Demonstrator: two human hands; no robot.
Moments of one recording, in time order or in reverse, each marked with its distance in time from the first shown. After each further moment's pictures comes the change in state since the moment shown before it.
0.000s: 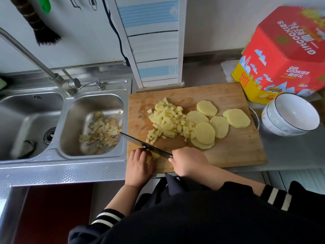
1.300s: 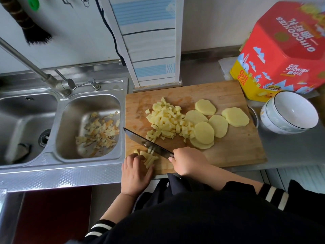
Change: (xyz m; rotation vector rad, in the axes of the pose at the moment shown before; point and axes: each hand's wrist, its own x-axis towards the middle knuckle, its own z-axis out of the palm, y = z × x) left_hand -0.018 -0.007 -0.003 -0.013 -0.019 -0.103; right_hand 0.009 0.005 0.002 0.074 -0.001 0.045
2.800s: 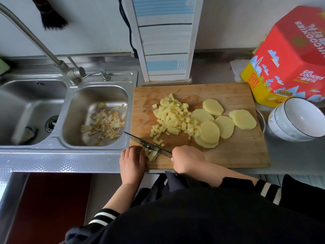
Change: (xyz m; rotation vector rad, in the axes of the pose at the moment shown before) left_hand 0.005 0.000 -0.003 -0.080 0.026 -0.352; right_hand 0.008 -0.018 0.005 -0.123 -0.134 0.055
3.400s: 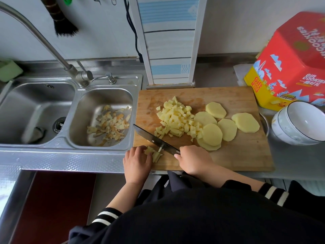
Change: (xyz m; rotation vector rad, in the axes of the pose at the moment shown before) left_hand 0.000 0.018 -0.008 0.052 -0.068 -0.090; right_hand -0.004 0.018 0.005 0.097 0.149 -0.066
